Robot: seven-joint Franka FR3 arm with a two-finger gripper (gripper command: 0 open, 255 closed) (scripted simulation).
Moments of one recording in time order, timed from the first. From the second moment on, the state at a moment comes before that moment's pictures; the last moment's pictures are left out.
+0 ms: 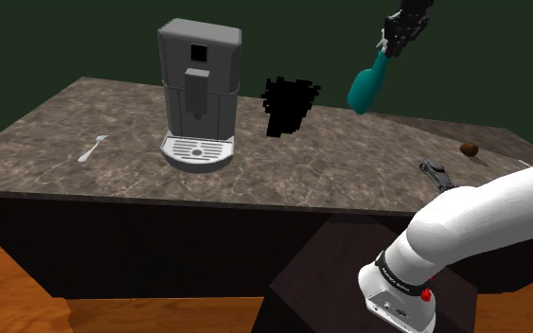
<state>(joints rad) -0.24 -0.44 -0.22 -1.75 -0.19 1.40 -0.03</state>
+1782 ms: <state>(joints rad) -0.47 0.08 -0.90 -1.24 0.07 1.41 -0.88</state>
